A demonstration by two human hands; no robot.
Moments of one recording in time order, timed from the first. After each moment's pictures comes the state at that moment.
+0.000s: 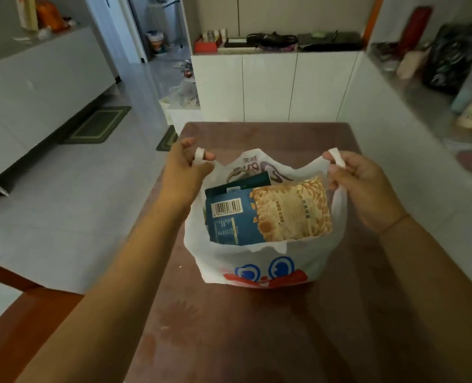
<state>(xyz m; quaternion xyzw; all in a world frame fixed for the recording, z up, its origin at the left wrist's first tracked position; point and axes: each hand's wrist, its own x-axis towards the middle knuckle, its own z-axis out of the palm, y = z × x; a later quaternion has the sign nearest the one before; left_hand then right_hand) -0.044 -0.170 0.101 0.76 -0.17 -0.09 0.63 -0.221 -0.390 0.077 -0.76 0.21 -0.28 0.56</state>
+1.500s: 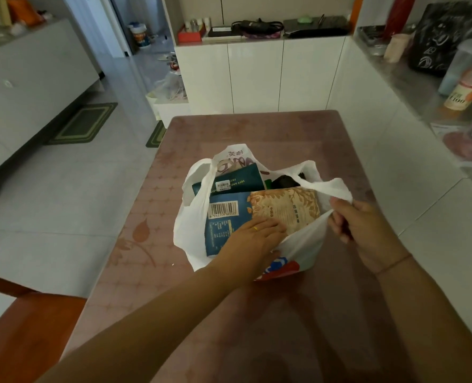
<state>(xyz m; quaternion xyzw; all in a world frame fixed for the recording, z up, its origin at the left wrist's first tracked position) -0.142 -0.204 -0.001 0.75 -0.64 0.02 0.12 -0.273 -0.365 0.044 -0.65 0.34 -0.20 0.65</state>
